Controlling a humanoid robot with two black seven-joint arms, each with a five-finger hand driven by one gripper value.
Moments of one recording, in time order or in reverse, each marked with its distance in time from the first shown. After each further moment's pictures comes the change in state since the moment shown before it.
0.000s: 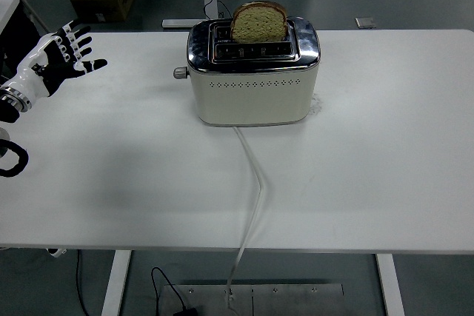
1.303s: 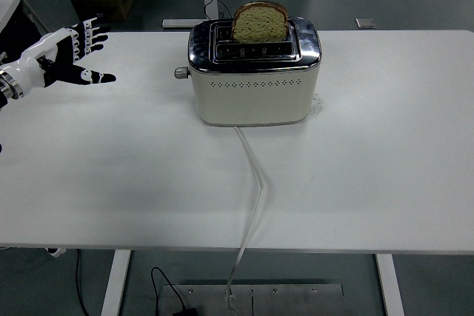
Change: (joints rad) left arm -0.024 0.124 -0.001 -0.212 0.390 -0.028 -0.007; right arm 0.000 0.000 0.000 0.000 0.000 0.000 0.000
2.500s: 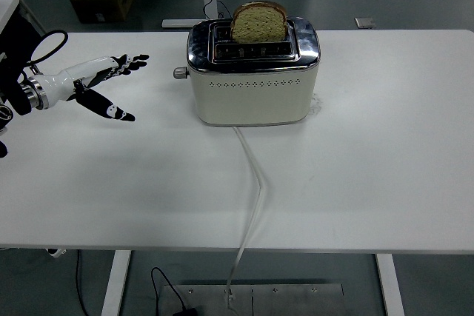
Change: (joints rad) left arm 0.002 0.004 0.041 -0.135 0.409 0.053 0.001; right arm 0.000 0.000 0.000 0.000 0.000 0.000 0.000
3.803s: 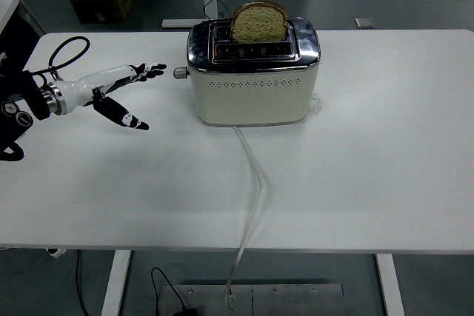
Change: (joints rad) left arm -0.005 -0.041 0.040 -0.028 0.022 0.039 0.004; right arm 0.000 0.000 0.000 0.000 0.000 0.000 0.000
